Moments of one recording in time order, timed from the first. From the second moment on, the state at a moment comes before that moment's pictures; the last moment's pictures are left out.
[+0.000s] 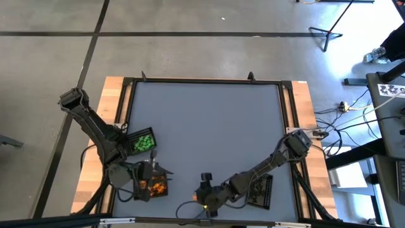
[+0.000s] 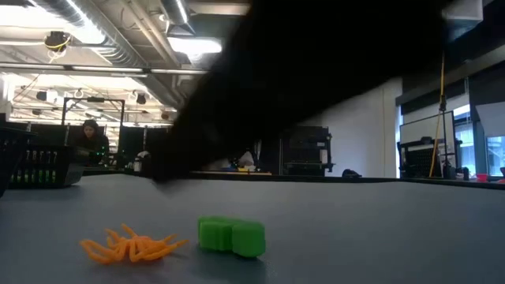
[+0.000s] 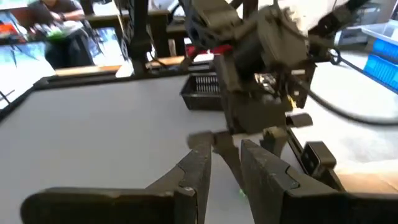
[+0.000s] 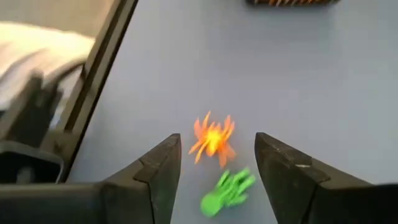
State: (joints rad) left arm -0.87 1.26 0.74 0.14 -0.79 -0.24; right arm 0.59 2.19 1.51 -0.12 0.27 0.30
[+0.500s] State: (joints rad) left arm -0.87 1.21 0.57 0.50 -0.77 -0.11; right arm 0.60 2.20 1.51 -0.27 0.31 0.42
